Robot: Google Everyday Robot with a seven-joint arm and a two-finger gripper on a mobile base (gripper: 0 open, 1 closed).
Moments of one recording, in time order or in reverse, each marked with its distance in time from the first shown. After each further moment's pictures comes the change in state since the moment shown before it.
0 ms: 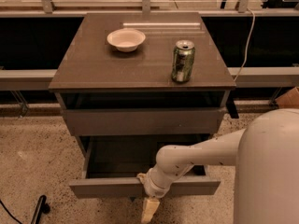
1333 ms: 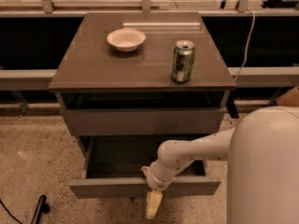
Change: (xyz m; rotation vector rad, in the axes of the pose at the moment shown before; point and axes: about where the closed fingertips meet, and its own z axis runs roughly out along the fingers) arm 0.015 -0.030 -0.004 0.035 0.029 0.003
